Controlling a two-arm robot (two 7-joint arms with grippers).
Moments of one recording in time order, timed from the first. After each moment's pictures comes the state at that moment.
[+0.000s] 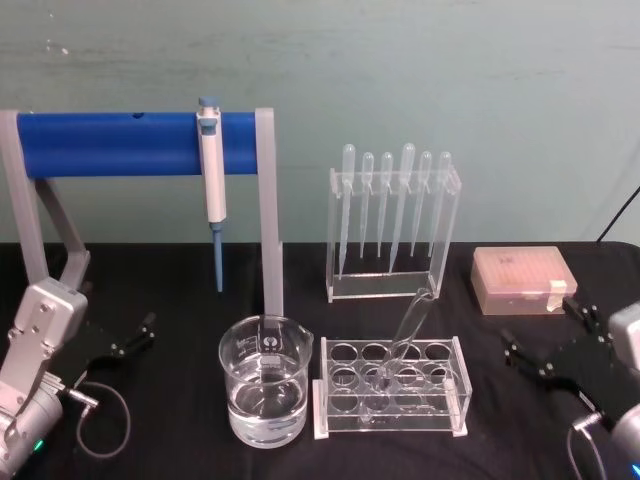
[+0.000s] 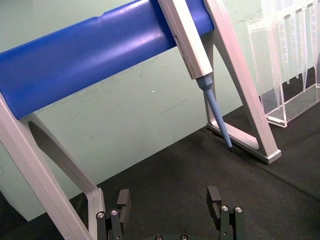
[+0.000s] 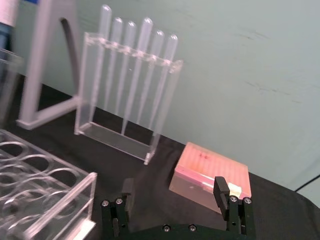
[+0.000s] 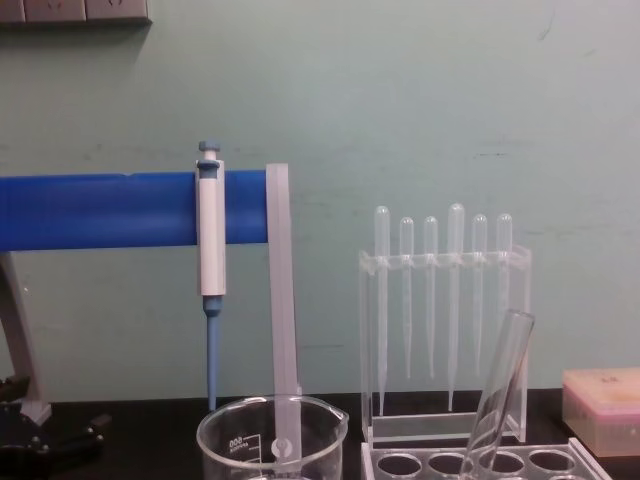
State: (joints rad) left arm -0.20 0.60 0.45 -1.41 -0.25 -0.12 0.03; right arm 0.07 0.65 -0.37 -1.53 0.28 -0.16 -0.02
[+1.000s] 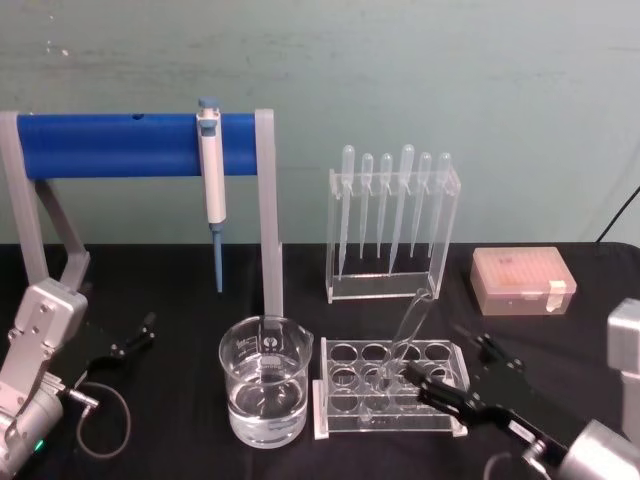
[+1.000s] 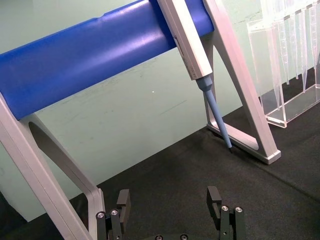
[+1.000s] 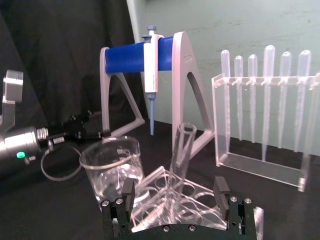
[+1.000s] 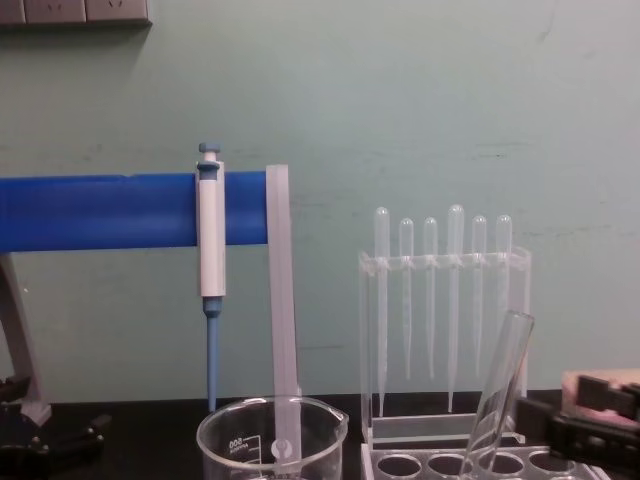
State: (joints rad) left arm -0.20 0.60 0.45 -1.41 -0.25 -0.12 0.03; right arm 0.01 0.61 -0.35 -1.66 0.65 -0.10 0.42
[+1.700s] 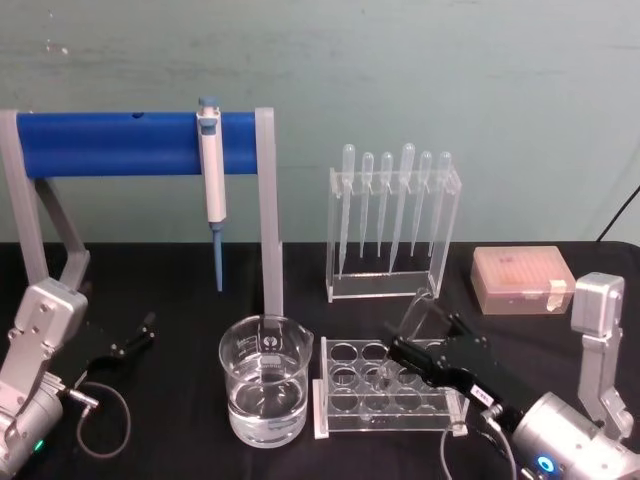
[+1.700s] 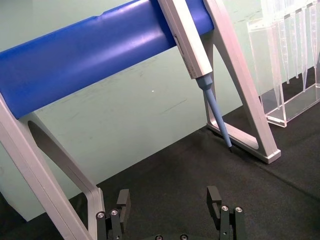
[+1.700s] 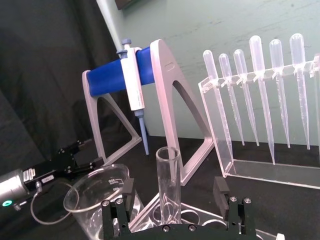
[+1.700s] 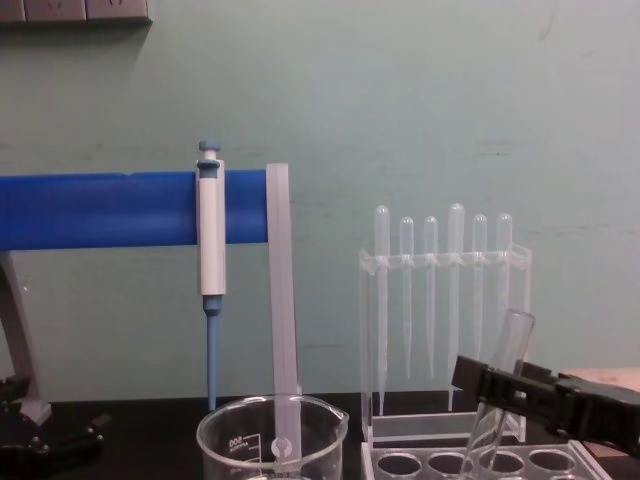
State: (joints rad) left arm -0.20 0.60 0.45 -1.41 -0.25 -0.12 0.03; right arm 0.10 0.44 -0.34 -1.55 0.70 -0.03 0.41
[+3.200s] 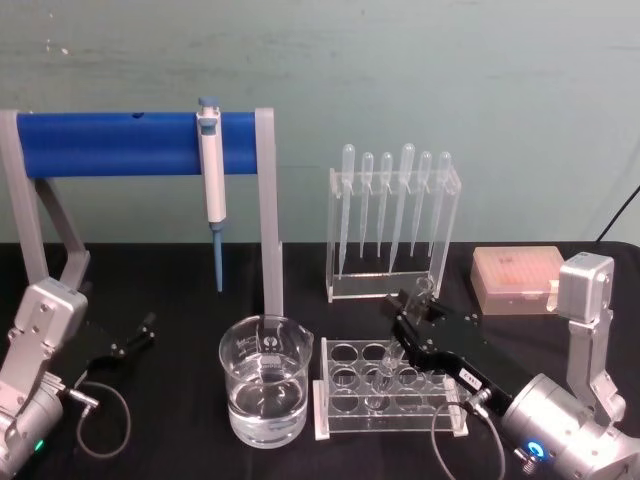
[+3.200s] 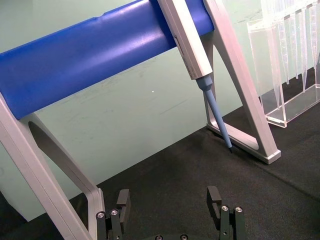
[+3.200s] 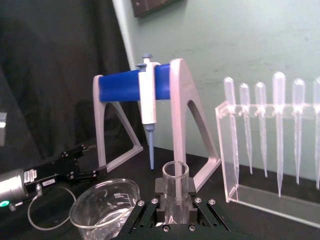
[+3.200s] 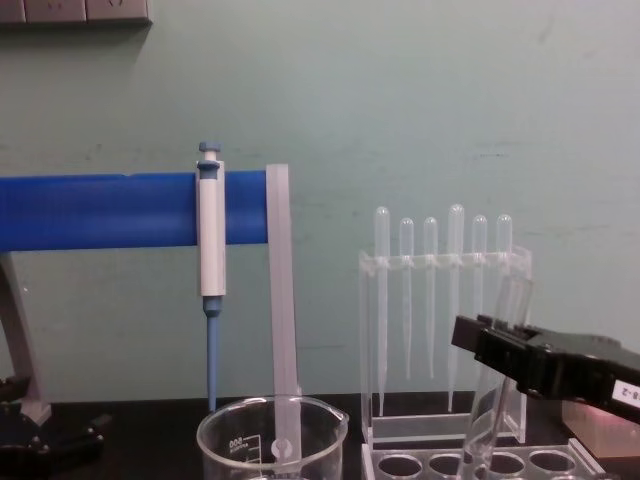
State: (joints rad) left arm -0.20 0.60 0.45 -1.41 -0.25 -0.12 0.03; right arm 0.12 0.43 -0.35 -1.60 0.59 -0.04 0.39
